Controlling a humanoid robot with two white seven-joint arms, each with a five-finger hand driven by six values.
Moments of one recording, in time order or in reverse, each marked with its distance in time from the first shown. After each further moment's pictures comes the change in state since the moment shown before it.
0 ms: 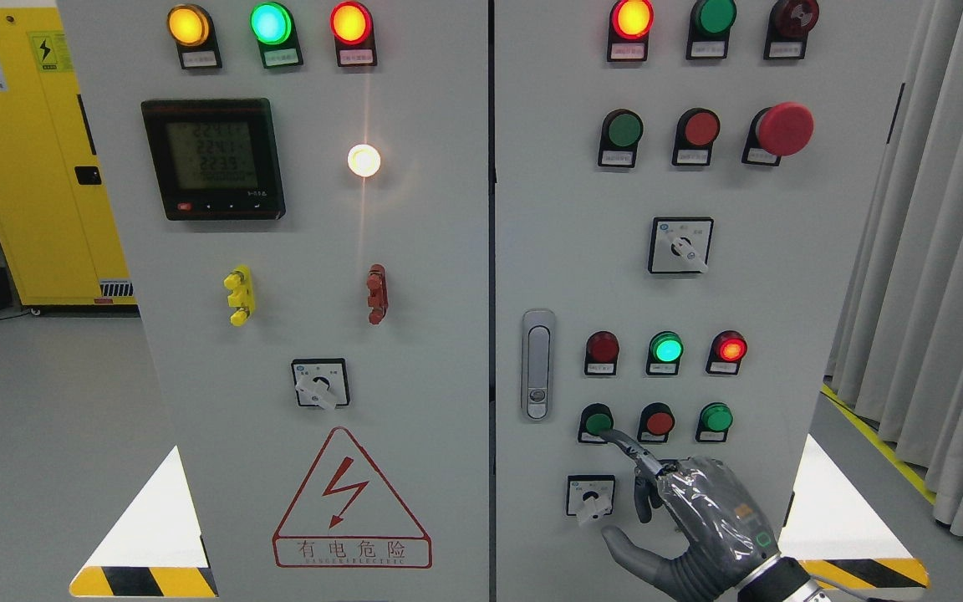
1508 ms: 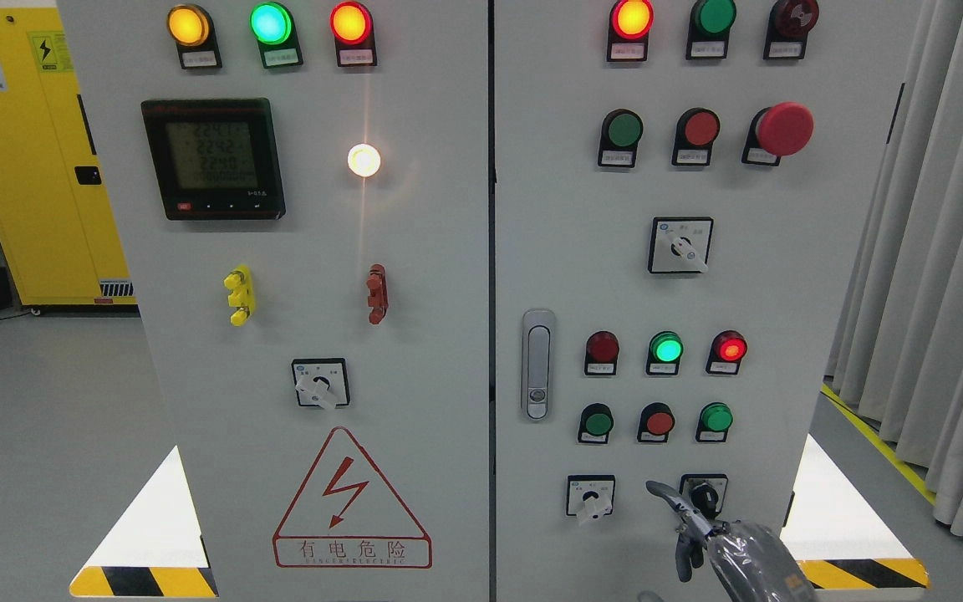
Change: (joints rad) left arm 0.000 0.000 0.000 0.000 0.000 0.000 0.000; right arm 0.145 -0.007 -0.070 -0.036 -0.040 -0.019 -0.053
